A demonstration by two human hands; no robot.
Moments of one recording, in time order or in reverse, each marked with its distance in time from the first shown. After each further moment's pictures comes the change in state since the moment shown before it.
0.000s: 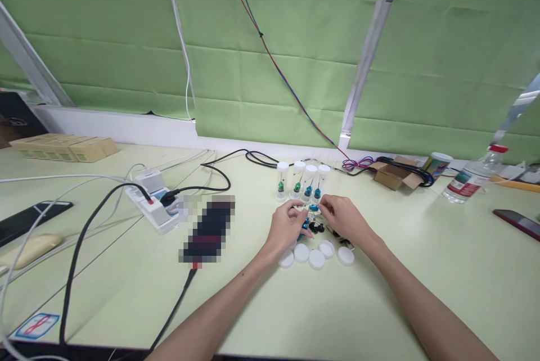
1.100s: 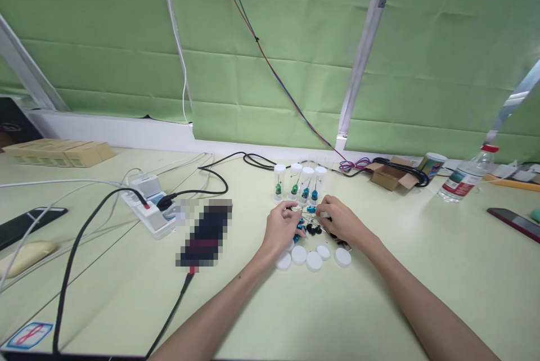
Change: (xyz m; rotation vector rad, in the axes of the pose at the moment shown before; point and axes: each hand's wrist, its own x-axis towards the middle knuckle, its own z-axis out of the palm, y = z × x) left_hand 0.001 0.002 -0.003 0.013 0.084 -0.017; right_hand -0.001 0.020 0.009 -0.044 -0.133 -0.107
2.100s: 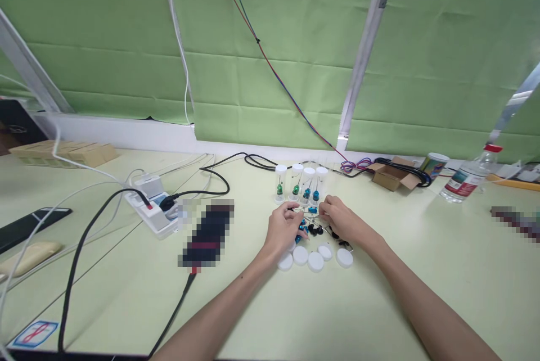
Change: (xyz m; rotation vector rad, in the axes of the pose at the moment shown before) left_hand 0.001 -0.001 0.001 0.000 0.003 -0.007; right_hand 0.000 -0.001 -0.003 -0.052 -0.033 -0.033
